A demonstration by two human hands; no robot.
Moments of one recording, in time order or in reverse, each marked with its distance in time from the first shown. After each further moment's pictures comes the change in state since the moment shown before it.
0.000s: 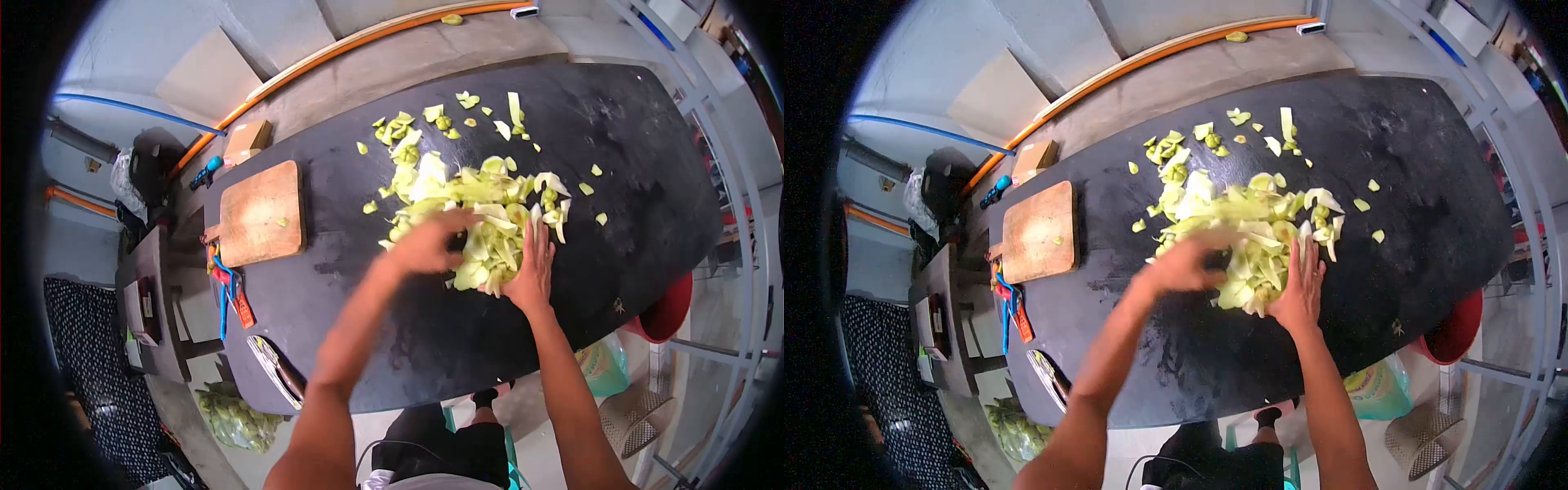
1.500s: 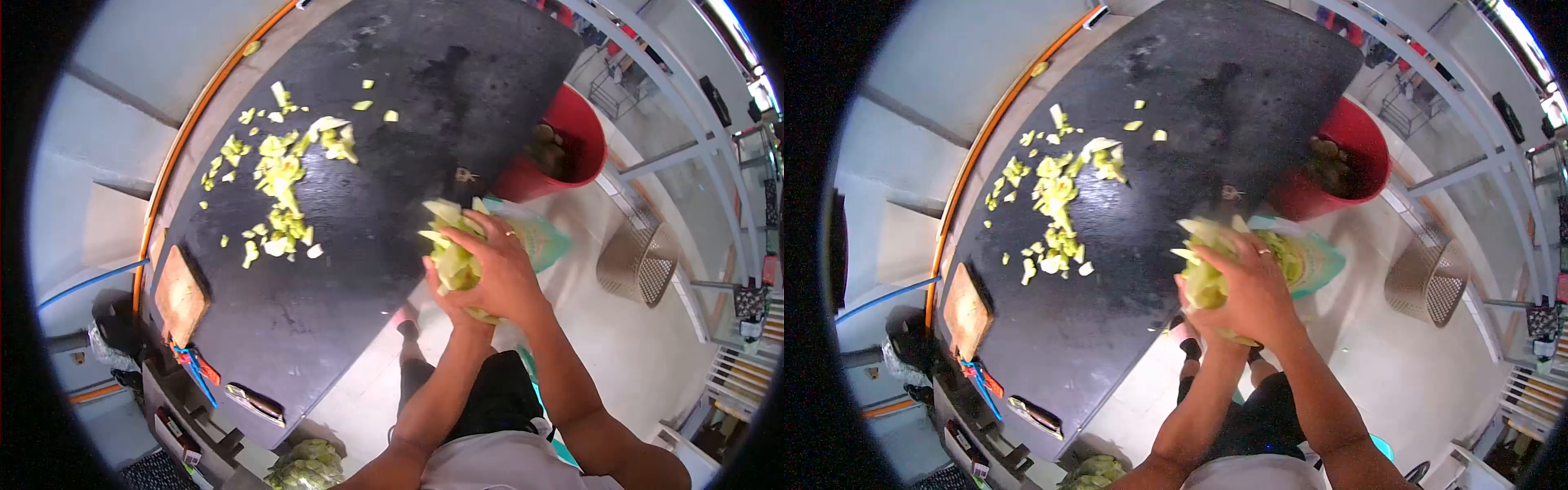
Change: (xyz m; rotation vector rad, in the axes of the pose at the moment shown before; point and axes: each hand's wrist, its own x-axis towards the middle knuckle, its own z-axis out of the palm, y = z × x) left_hand -0.002 0.300 0.366 -2.143 0.637 -0.471; right_hand -0.239 0.072 -0.214 0.210 0.077 0.209
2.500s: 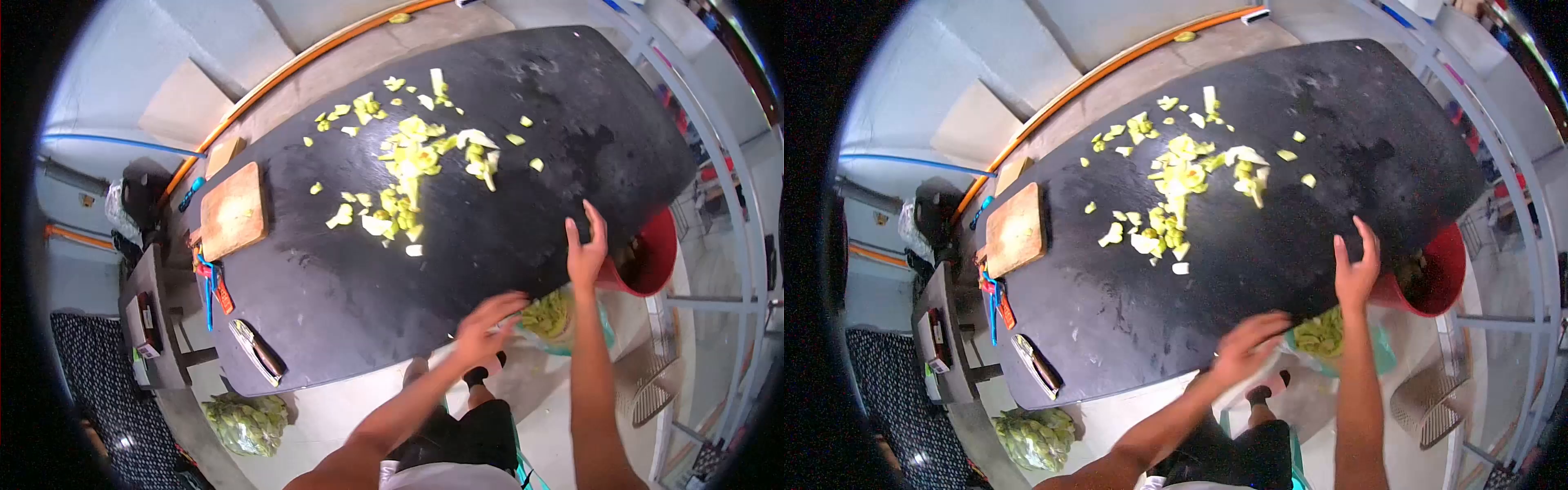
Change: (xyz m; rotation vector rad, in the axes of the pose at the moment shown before) left_hand 0.015 0.133 -0.030 1.678 -0.399 0.710; right_hand 0.159 0.100 0.086 0.242 0.495 -0.116
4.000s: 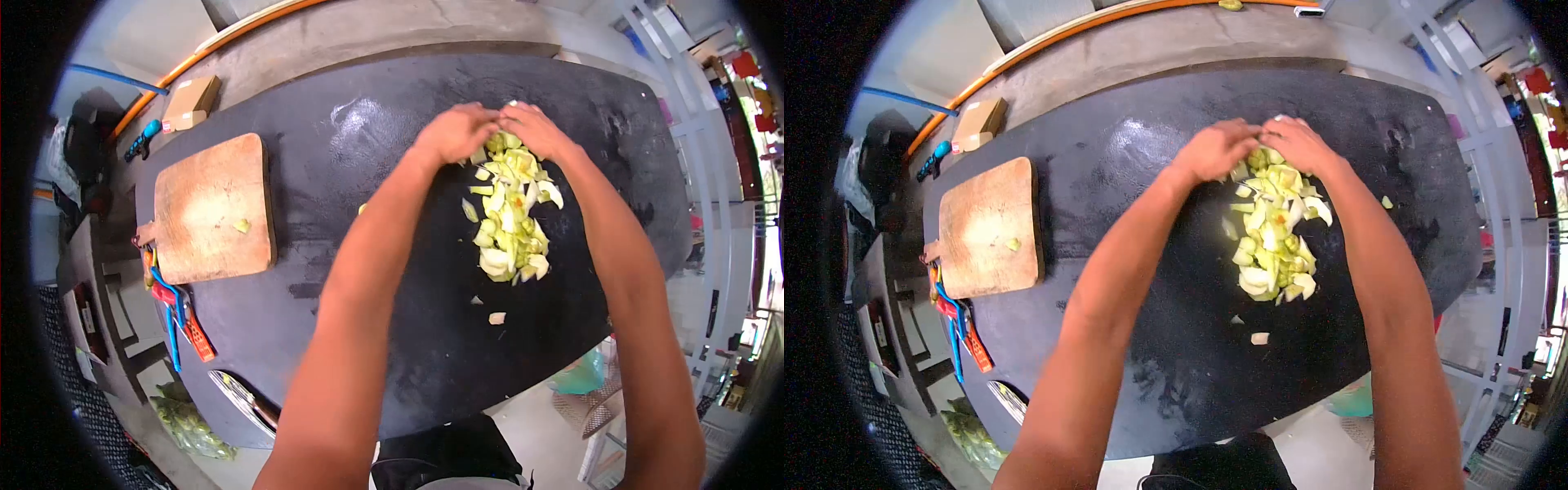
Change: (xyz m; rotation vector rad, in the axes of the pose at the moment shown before) left_hand 0.337 -0.252 -0.331 0.366 -0.127 0.239; right_hand 0.222 -0.127 0.409 -0.443 -1.081 -0.626
